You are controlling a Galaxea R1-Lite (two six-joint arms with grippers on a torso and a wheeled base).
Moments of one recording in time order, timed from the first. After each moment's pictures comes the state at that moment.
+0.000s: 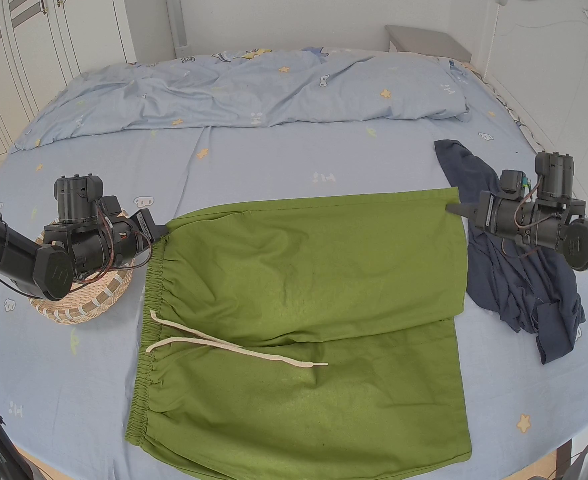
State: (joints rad) left arm -0.08 1.94 -1.01 -0.57 -0.23 -0.50; right arm 0.09 1.87 -1.07 -0.46 0.52 0.28
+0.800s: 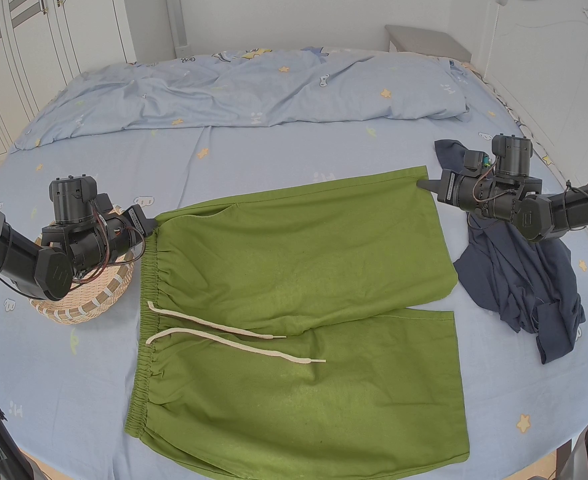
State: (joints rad) left arm -0.04 1.97 -1.01 -0.65 -0.19 -0.50; right arm 0.12 2.15 -1.48 -0.39 0.46 0.27
